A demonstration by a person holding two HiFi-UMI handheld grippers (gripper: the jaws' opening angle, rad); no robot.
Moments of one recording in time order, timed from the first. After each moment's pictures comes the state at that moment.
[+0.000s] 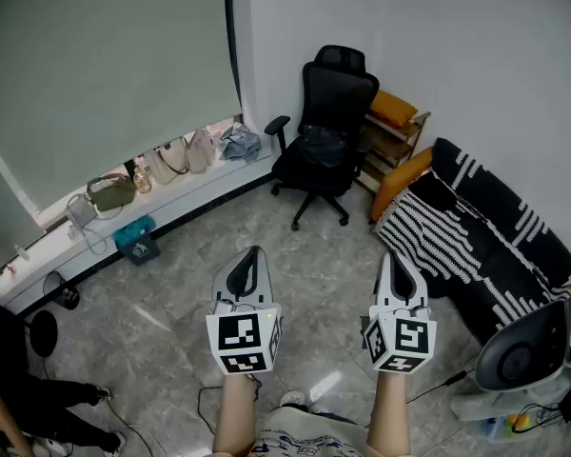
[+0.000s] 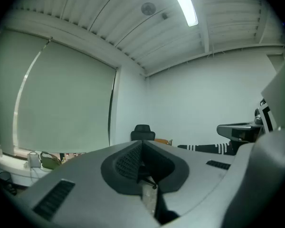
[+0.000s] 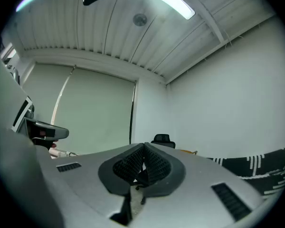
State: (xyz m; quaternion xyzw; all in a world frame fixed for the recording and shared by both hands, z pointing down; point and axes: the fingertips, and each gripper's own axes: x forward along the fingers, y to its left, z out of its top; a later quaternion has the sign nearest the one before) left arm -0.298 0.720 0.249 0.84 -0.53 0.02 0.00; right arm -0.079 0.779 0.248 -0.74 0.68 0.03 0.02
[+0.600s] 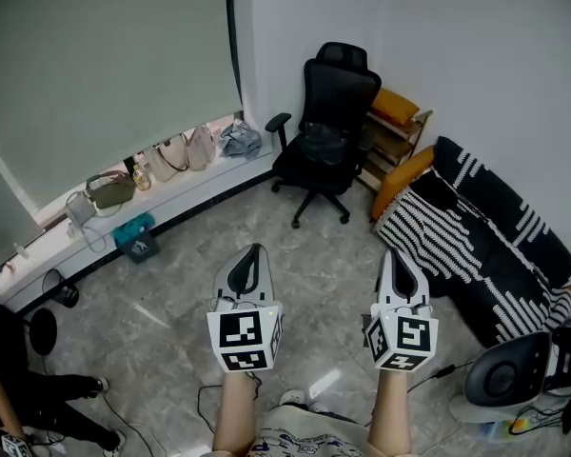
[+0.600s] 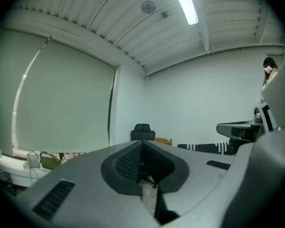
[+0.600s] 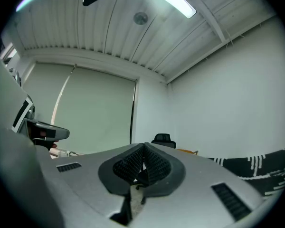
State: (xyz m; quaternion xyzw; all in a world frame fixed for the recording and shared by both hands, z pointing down) left arm -0.299 0.704 0.254 0.85 -0.53 0.02 0.00; right arm -0.081 0.762 0.250 -0.73 0.68 0.03 0.01
